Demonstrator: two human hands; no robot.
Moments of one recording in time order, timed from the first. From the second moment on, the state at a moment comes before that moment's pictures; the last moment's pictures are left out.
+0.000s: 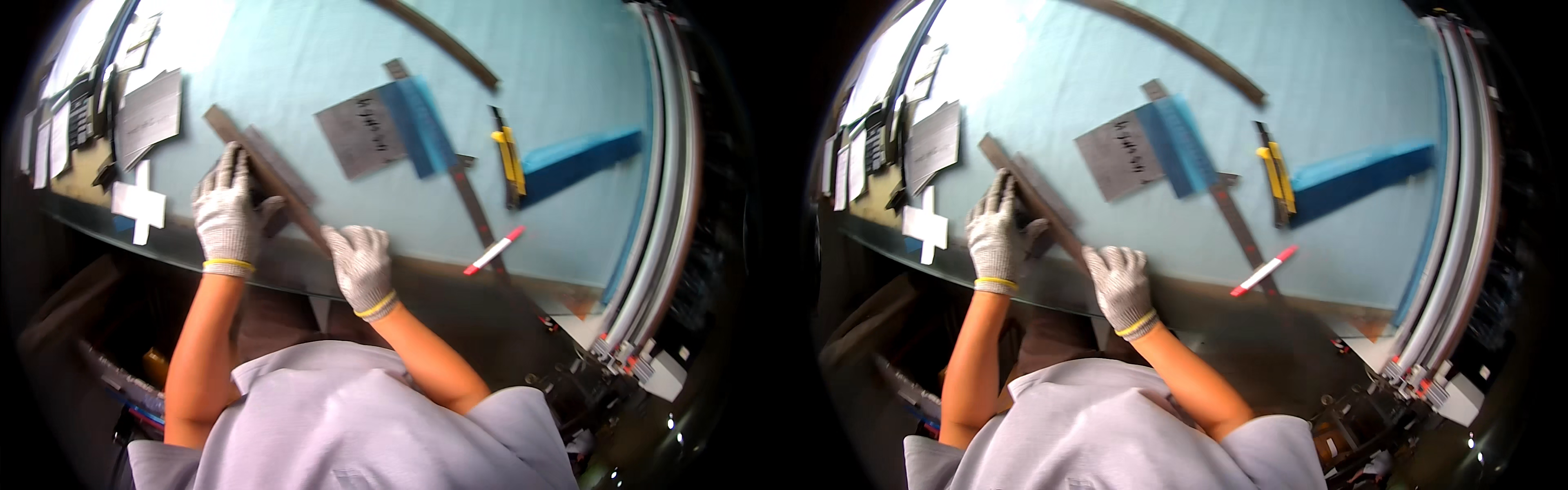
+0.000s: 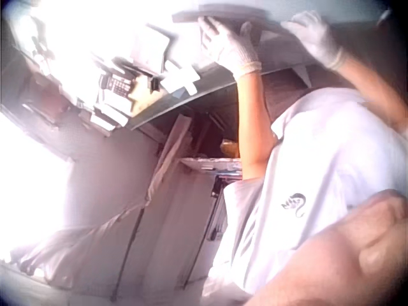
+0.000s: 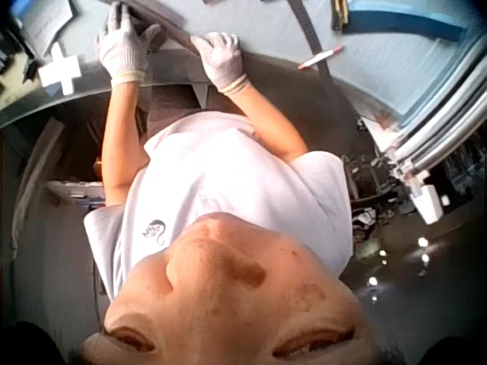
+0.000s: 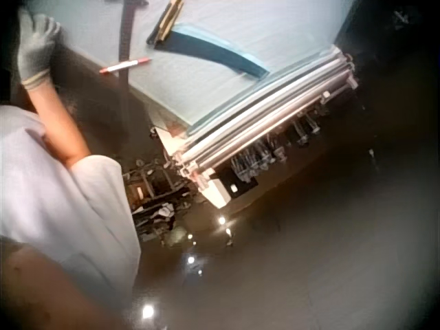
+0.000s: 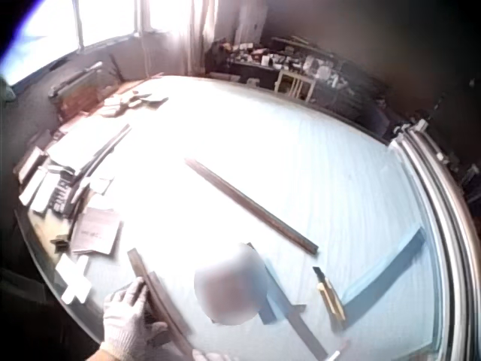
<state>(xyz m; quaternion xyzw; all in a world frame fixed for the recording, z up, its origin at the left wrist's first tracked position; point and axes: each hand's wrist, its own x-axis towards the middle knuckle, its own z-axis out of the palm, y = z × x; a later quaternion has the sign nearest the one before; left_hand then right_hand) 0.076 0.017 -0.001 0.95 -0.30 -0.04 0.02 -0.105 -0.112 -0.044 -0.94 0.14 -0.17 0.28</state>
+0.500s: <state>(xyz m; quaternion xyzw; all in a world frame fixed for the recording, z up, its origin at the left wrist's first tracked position) 0.076 -0.012 0.022 0.96 -0.19 -0.19 -0.03 -0.096 -0.341 -0.006 -0.87 0.49 0.00 0.05</state>
